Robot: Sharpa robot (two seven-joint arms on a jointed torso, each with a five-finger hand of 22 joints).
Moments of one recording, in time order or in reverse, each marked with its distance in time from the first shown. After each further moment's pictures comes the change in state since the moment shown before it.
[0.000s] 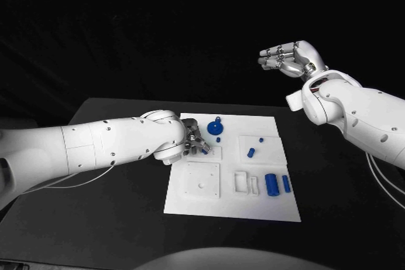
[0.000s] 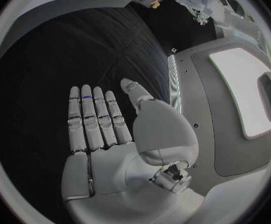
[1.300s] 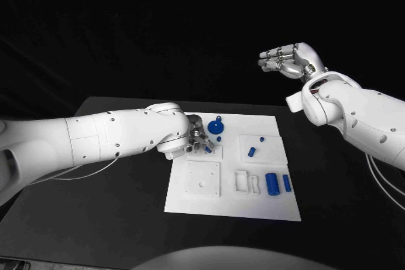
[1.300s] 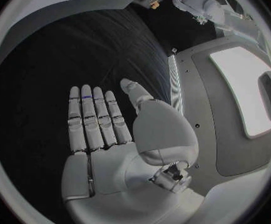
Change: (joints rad) left arm 0.030 0.025 -0.002 -0.019 0.043 0.071 -0.001; left_hand -0.021 0.019 0.013 0.009 -0.002 0.000 0.000 0.018 0.022 0.007 -0.007 0.120 0.065 0.030 -0.002 0.084 0.139 0.063 -0.011 0.044 0.075 0.001; right arm -0.008 0.005 0.000 -0.008 0.001 0.011 -0.004; right_hand 0.000 0.000 0.006 0.000 0.000 0.000 0.000 0.000 0.000 0.000 0.000 0.000 0.000 0.000 0.000 0.000 0.000 0.000 0.000 0.000 0.000 0.000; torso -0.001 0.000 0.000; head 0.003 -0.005
